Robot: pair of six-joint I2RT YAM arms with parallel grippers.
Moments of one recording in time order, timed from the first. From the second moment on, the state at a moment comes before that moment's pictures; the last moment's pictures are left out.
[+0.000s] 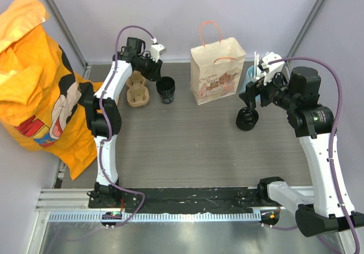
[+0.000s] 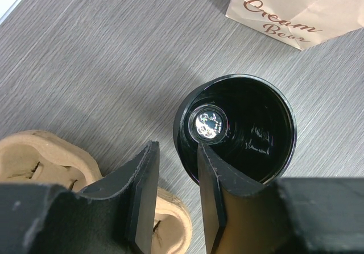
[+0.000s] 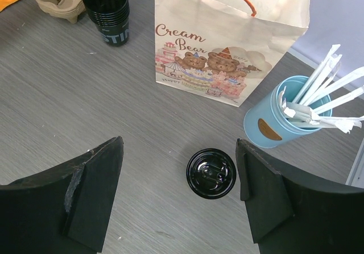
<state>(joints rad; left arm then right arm) -0.19 2.22 2.14 -0.81 0.53 0.44 0.12 1.01 1.40 -0.76 -0.39 -0.29</state>
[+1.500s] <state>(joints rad) -0.19 2.23 2.15 -0.82 0.53 0.42 0.12 1.01 1.40 -0.76 -0.41 -0.29</state>
